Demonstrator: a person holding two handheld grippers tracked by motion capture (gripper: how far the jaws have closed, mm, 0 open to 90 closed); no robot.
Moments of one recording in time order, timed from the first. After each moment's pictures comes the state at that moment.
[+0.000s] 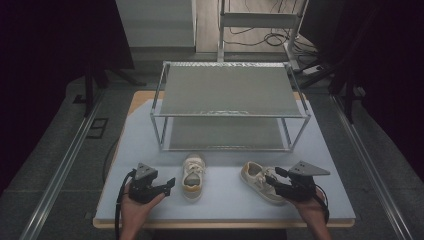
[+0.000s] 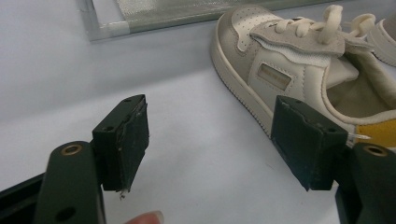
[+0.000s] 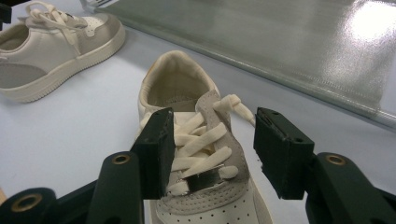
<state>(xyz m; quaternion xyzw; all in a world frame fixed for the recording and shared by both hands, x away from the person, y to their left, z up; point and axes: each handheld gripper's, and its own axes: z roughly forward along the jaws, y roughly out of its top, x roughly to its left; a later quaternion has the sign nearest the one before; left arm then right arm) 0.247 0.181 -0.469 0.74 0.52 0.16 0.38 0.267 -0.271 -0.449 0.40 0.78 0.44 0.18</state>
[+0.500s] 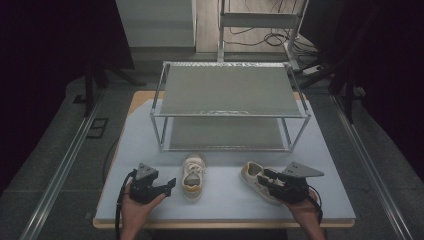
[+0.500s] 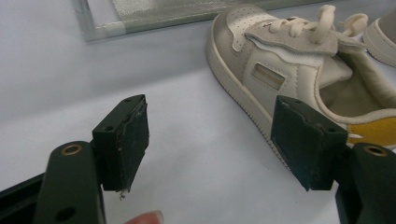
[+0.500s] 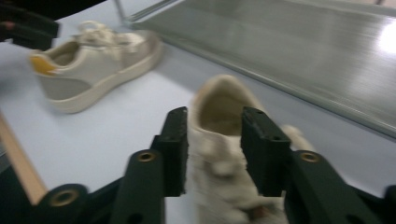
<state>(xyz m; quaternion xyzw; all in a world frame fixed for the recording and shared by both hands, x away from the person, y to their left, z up) 0.246 0.177 -0.468 0.75 0.52 0.16 0.39 0.259 -0.244 -0.440 0.36 0.79 0.47 0.15</state>
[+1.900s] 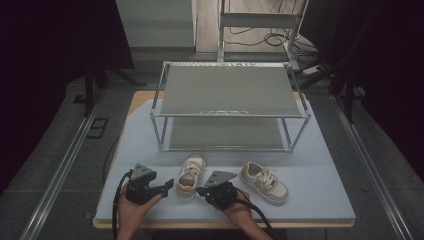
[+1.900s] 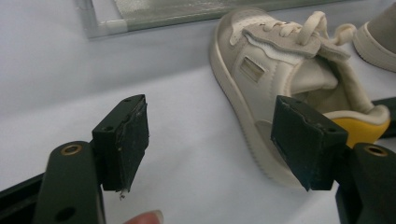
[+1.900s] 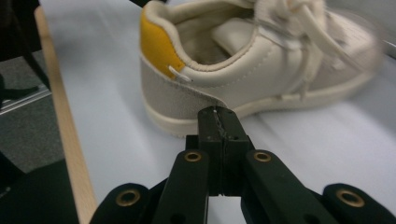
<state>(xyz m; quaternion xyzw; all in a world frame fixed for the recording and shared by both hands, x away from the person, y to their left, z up) 0.244 0.189 -0.466 0.74 0.53 0.14 0.40 0.263 -0.070 -0.485 0.23 0.87 0.42 0.07</state>
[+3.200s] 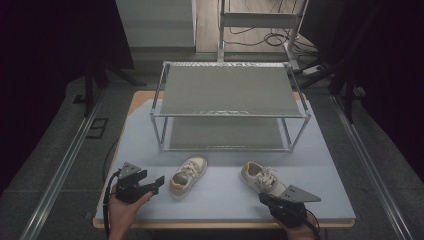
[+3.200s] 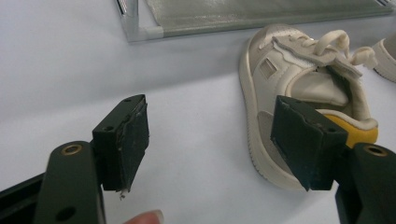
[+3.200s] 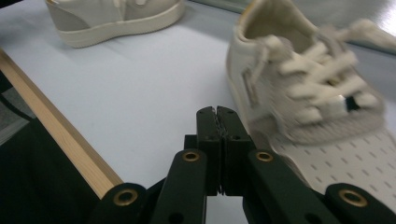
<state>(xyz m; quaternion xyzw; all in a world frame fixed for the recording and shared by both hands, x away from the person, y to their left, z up) 0.242 0.211 -0.462 0.72 0.54 0.15 0.40 0.212 -0.249 -0.477 0.38 0.79 0.45 0.15</state>
